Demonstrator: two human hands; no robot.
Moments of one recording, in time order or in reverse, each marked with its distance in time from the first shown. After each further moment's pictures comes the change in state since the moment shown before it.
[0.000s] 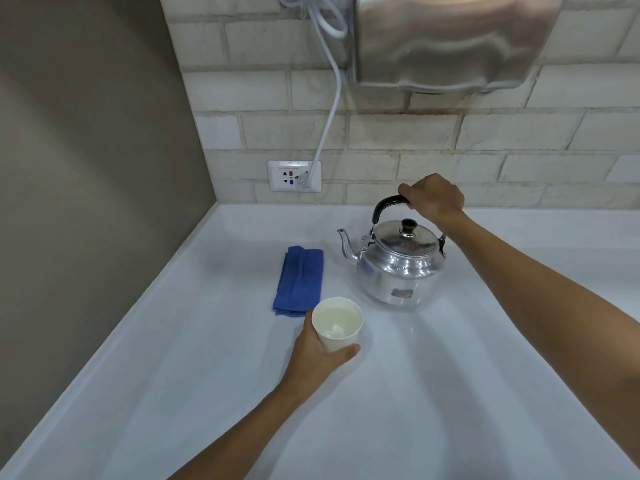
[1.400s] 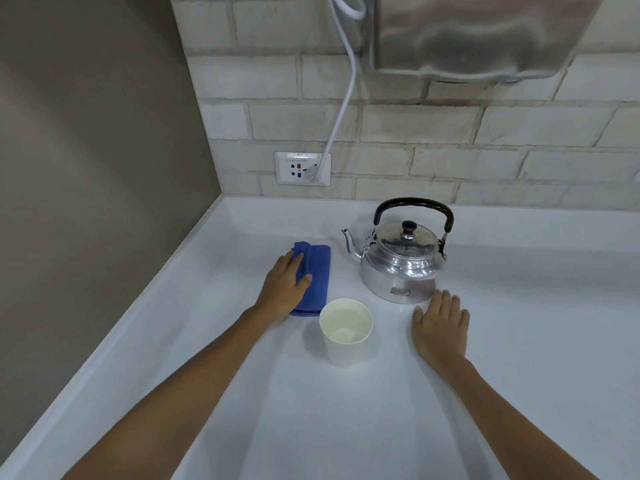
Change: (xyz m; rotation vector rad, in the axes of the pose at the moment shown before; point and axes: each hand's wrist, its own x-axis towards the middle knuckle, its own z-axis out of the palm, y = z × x) left_hand 0.119 -0.008 -0.066 0.689 -0.014 0.133; right_hand -0.142 0.114 0.118 -0.365 -0.084 0.127
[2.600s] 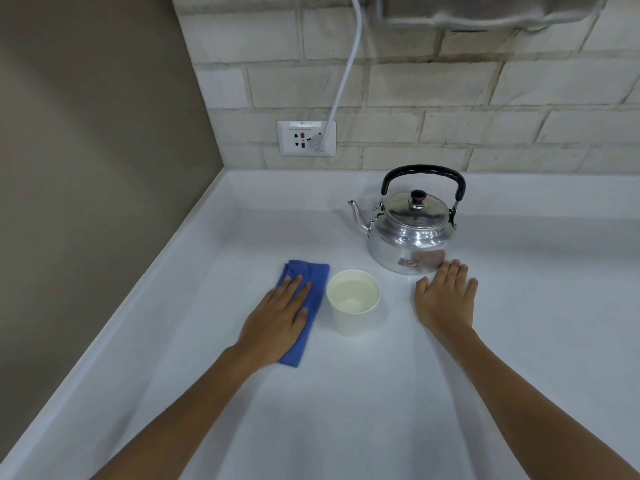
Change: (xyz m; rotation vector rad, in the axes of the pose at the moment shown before) left_hand -0.098 -0.033 0.019 0.371 -0.083 0.215; right_hand 0.002 -0.006 0.003 -0.142 -0.091 0.028
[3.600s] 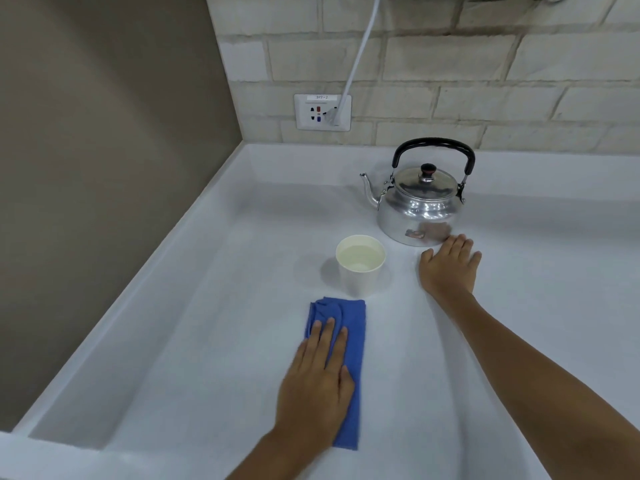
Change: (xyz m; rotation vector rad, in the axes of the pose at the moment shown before) left_hand -0.131 0.132 -0.014 0.024 0.013 -0.125; right_hand -0.001 0.000 -0.002 0.020 -0.029 -0.018
